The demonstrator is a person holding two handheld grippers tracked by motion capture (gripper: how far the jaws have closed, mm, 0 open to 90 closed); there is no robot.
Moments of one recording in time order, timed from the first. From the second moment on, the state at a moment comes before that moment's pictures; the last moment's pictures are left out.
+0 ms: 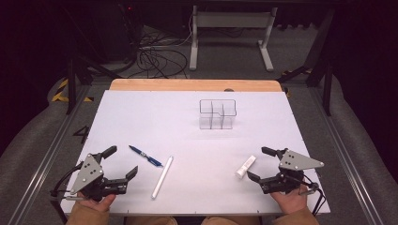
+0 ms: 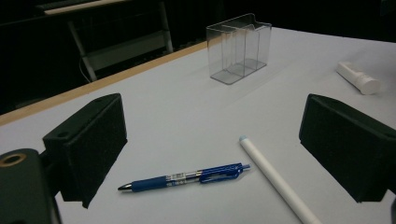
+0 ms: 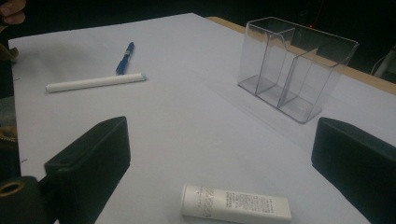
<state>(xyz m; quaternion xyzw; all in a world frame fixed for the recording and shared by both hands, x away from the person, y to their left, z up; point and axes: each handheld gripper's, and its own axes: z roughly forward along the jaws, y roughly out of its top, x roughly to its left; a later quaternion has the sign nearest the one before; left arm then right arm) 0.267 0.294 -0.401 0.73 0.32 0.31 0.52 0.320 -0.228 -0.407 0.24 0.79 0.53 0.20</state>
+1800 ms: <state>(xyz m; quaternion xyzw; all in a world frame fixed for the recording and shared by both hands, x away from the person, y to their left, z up) 0.268 0.295 -0.403 0.73 0.33 0.31 0.51 0.363 -0.199 -0.359 0.19 0.82 0.51 0.19</state>
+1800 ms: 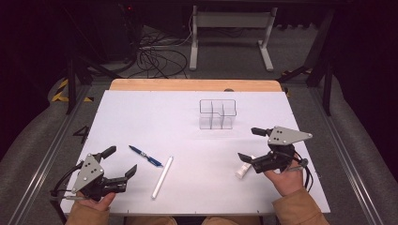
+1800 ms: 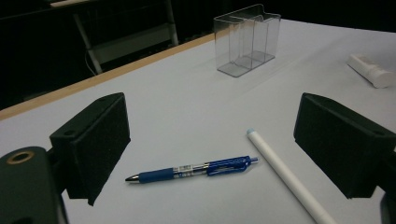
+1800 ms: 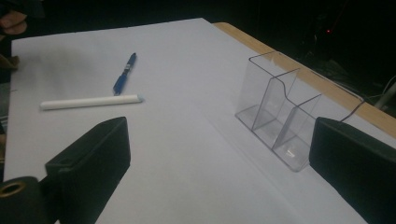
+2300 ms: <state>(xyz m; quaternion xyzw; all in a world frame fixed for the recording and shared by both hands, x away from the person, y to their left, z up) 0.268 0.295 -0.403 0.73 0.33 0.31 0.51 0.368 -0.189 -0.342 0.19 0.82 0.51 0.17</state>
